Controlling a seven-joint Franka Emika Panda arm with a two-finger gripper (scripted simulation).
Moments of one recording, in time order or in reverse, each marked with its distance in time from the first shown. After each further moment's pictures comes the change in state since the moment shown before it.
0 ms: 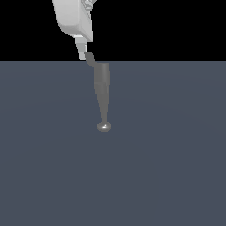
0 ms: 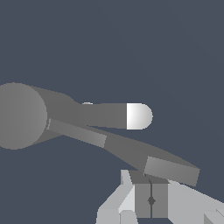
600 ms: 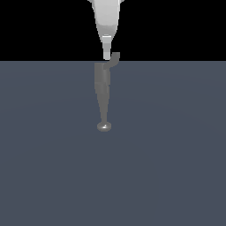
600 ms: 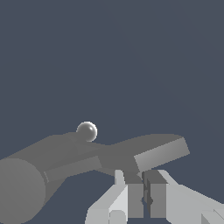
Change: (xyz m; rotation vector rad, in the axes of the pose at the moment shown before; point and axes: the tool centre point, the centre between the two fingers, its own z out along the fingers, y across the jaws) arm 0.062 0.001 0.000 -0.001 0.000 -0.018
